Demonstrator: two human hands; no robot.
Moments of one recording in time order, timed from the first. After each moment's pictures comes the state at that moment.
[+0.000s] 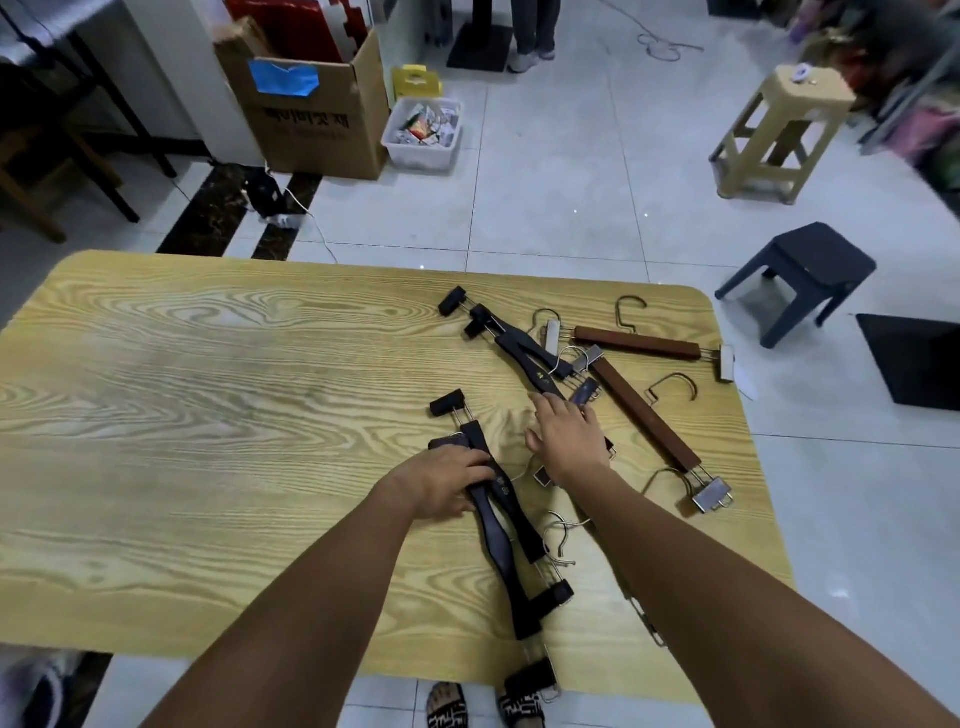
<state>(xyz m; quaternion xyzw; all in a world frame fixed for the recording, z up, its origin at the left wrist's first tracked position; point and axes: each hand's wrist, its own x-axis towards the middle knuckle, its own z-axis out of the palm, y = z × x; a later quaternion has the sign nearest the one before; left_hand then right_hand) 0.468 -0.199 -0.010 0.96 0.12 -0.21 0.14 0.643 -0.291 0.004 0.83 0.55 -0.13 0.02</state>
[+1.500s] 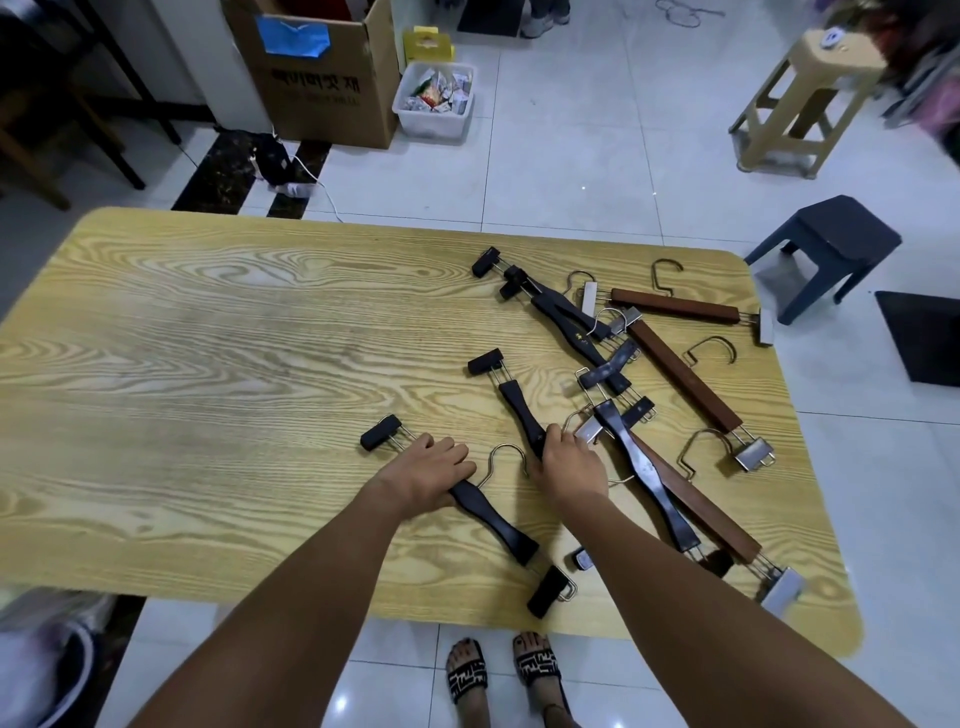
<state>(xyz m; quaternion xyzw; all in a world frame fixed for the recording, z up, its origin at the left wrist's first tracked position) 0.389 -0.208 -0.035 0.97 0.12 -0.21 0.01 0.555 -0.319 -0.031 0.86 0.46 -0.22 0.04</state>
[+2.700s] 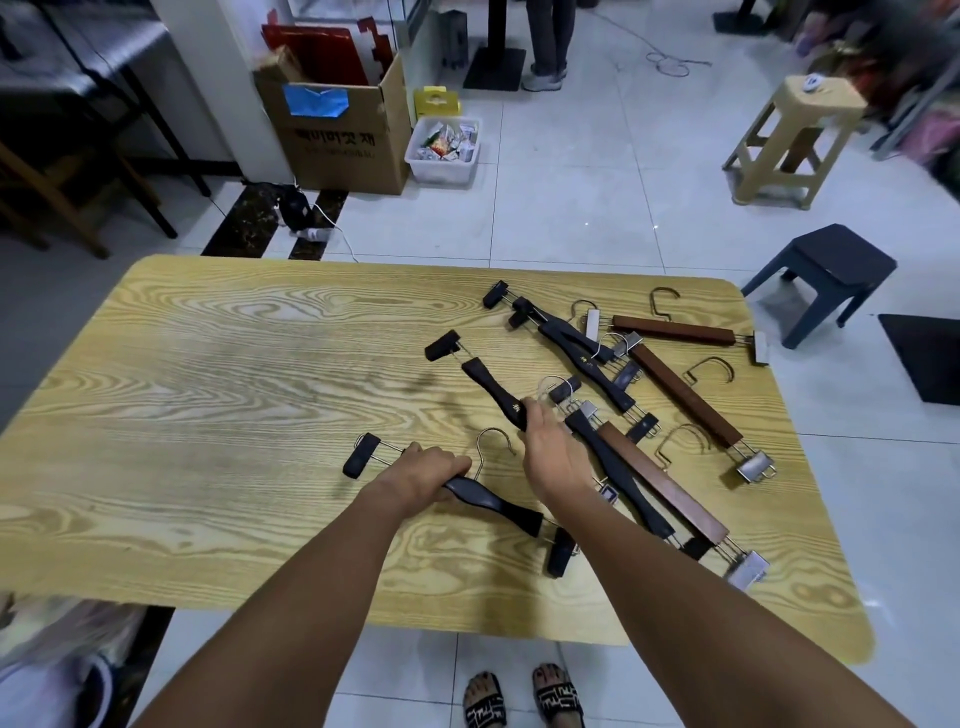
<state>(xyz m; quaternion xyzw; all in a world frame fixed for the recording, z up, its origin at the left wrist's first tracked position) 0.375 -0.196 0.007 0.94 0.23 -0.22 0.12 0.530 -0.296 0.013 0.85 0.50 -0.13 -0.09</state>
